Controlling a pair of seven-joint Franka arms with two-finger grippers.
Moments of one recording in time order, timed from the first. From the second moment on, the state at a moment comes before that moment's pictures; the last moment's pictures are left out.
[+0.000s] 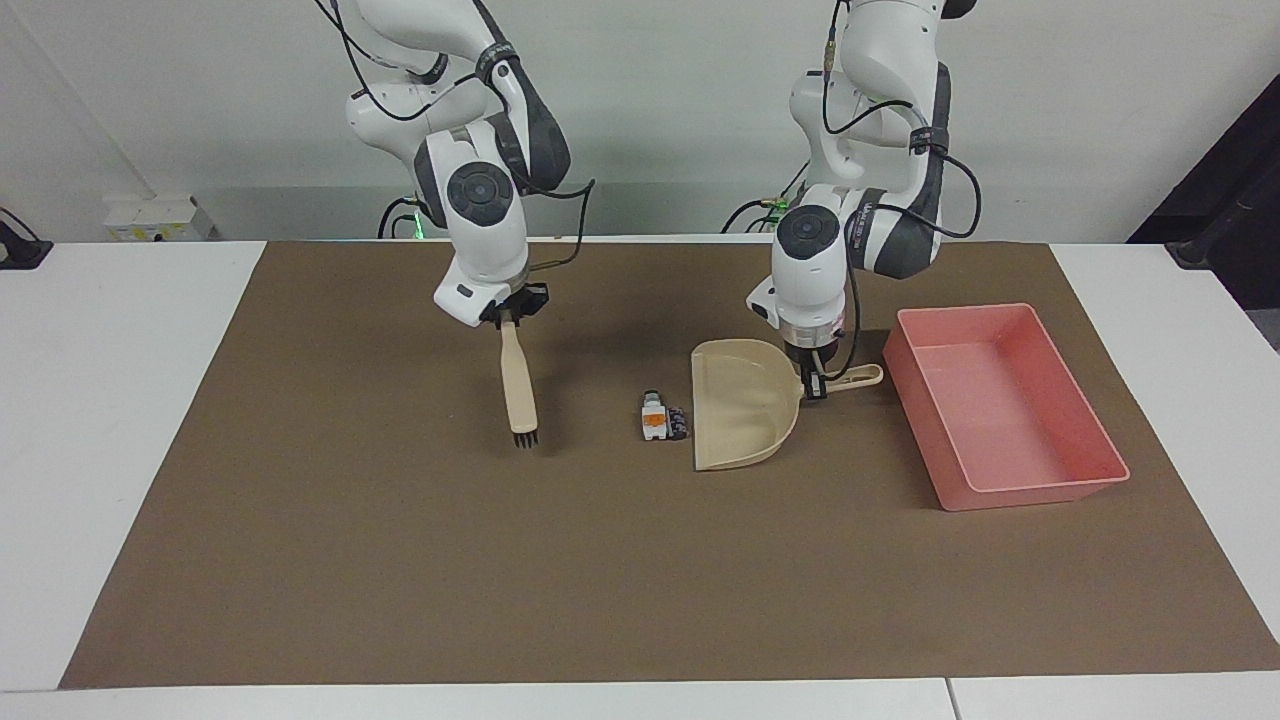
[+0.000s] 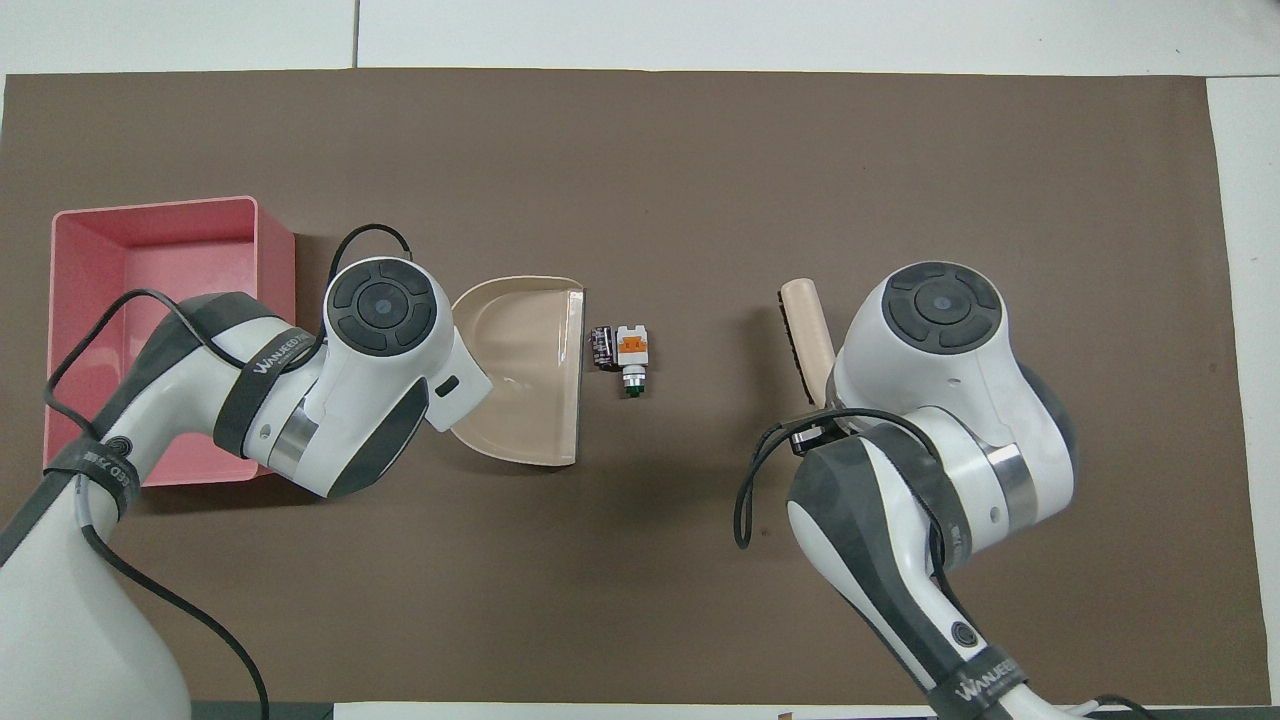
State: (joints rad) left arm -0.50 0.16 0.04 -2.05 0.27 2.13 1.09; right arm 0.48 0.04 -0.08 -2.09 0.02 1.87 0.20
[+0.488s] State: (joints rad) left arm -0.50 0.16 0.04 -2.05 0.27 2.13 1.09; right arm 0.59 0.17 -0.08 -2.02 0.11 1.93 0.32
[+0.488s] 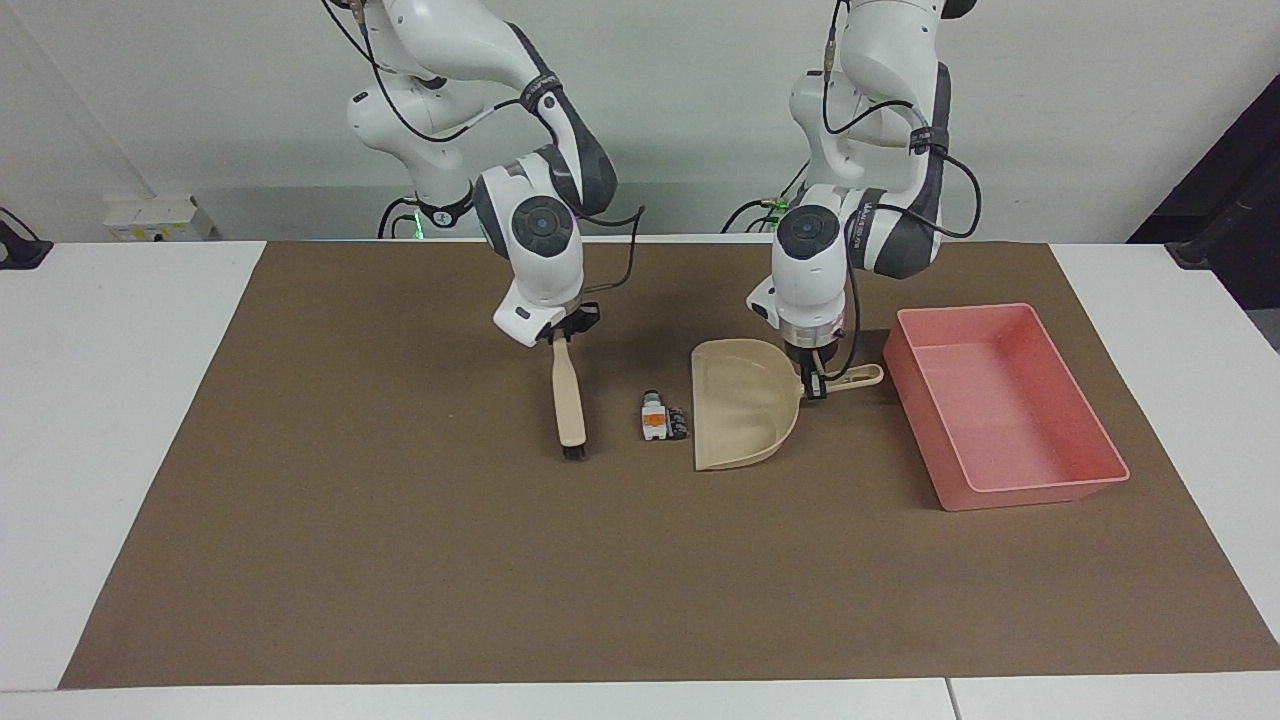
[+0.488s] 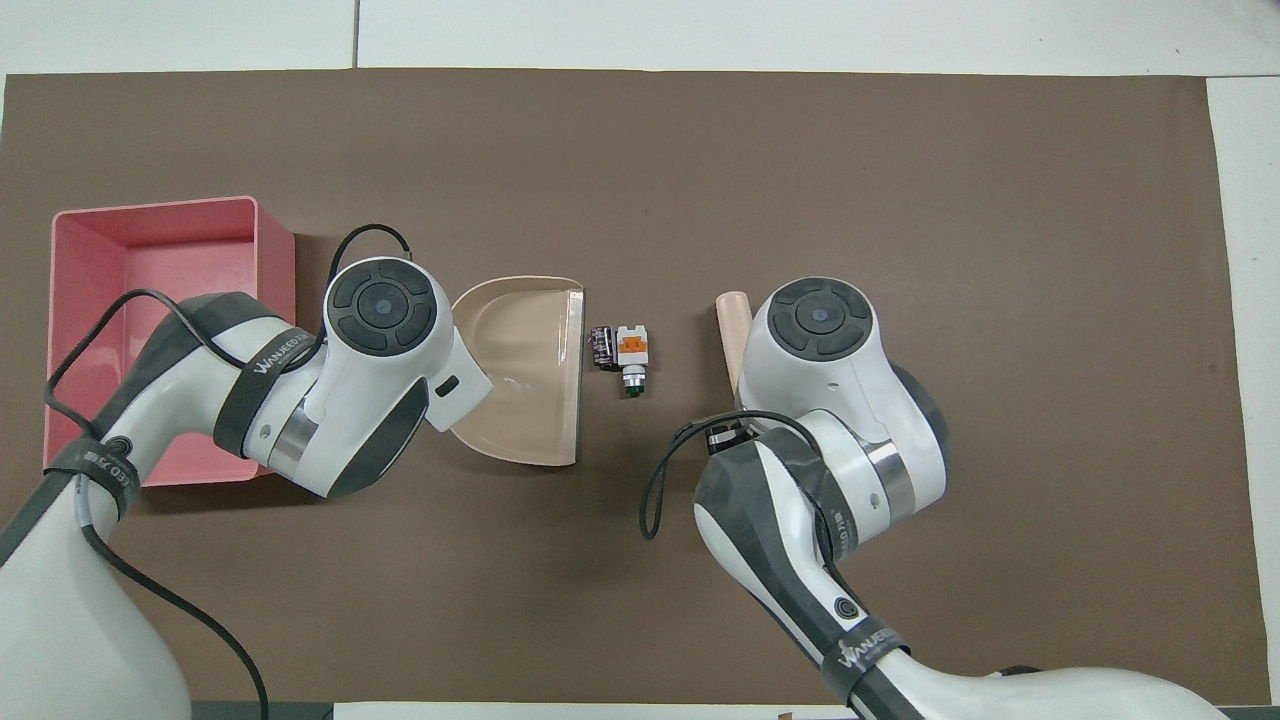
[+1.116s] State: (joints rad) left arm -0.50 0.16 0.04 -2.05 0.27 2.13 1.09; right arm 0.68 0.21 -0.08 -2.01 0.13 1.97 0.40
